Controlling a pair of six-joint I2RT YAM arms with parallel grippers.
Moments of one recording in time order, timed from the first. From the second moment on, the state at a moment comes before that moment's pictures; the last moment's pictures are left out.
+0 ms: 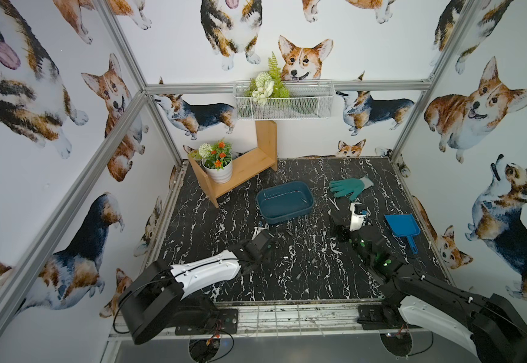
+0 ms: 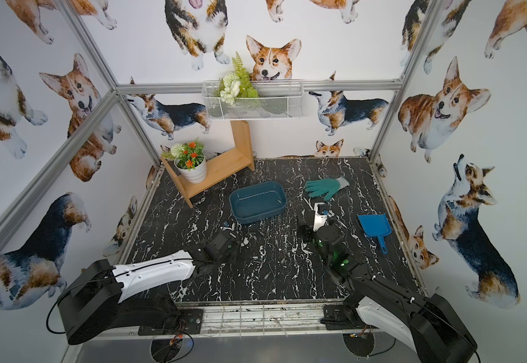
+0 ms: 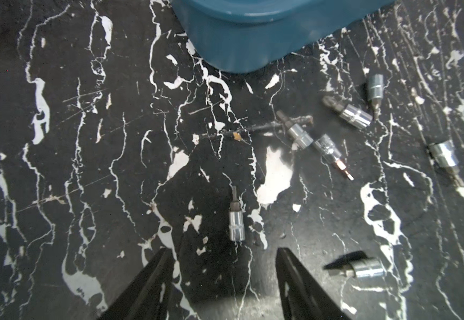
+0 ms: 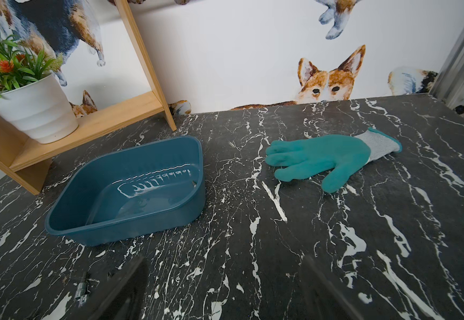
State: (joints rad) left arm -0.82 1.34 0.58 -0.27 -0.34 -0.57; right arm 0.57 0.94 0.29 0.37 0.37 0.30
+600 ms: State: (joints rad) left arm -0.82 1.47 0.59 -0.21 -0.37 -0.57; right arm 0.57 0.92 0.29 0.37 0.39 0.30
